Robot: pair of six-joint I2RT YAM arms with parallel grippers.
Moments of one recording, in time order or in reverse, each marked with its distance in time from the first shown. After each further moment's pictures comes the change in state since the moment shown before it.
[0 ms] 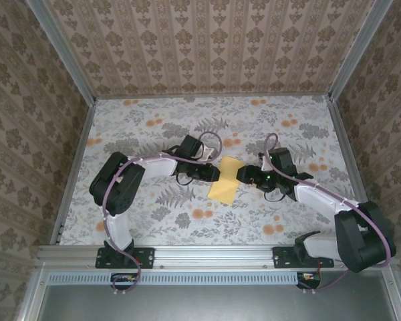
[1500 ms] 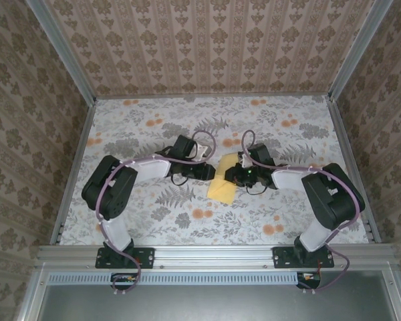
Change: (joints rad) left arm 0.047 -0.096 -0.085 0.032 -0.036 -0.010; right arm 0.111 0.381 0.140 0.238 -0.107 0.128
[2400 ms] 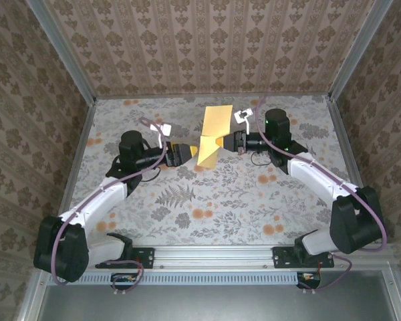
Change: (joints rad) left arm 0.219 -0.593 -0.271 0.431 0.311 -0.303; right arm -0.048 -0.233 0.295 0.045 -0.389 -0.243
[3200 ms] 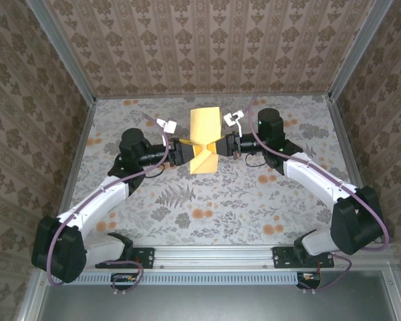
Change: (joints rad) left arm -0.064 -0.011 0.051 0.098 0.072 -0.077; right arm 0.062 0.000 0.025 0.006 -0.068 -0.003
